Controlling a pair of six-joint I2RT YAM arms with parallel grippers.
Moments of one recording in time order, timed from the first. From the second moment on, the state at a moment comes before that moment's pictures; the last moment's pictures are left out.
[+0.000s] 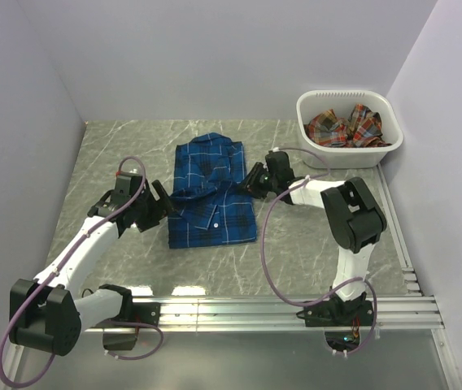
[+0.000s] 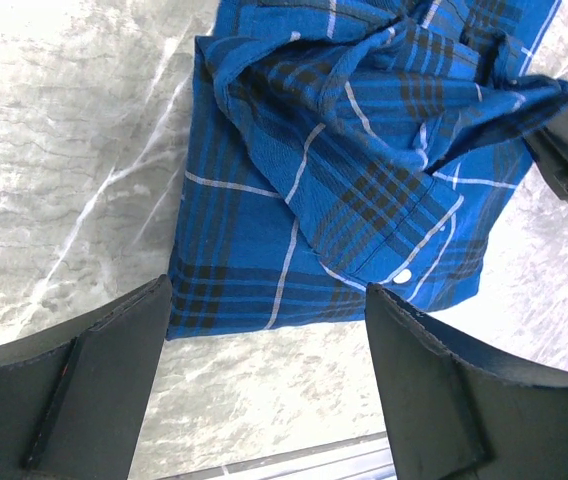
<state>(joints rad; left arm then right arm) -0.23 1.11 0.76 -0.52 0.13 -0.76 0.43 1.91 1.05 0.19 -0.28 0.97</state>
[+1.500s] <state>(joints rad) -0.01 1.27 0.84 -0.52 0.07 -0.66 1.11 1.94 1.34 -0.30 0.49 -0.15</state>
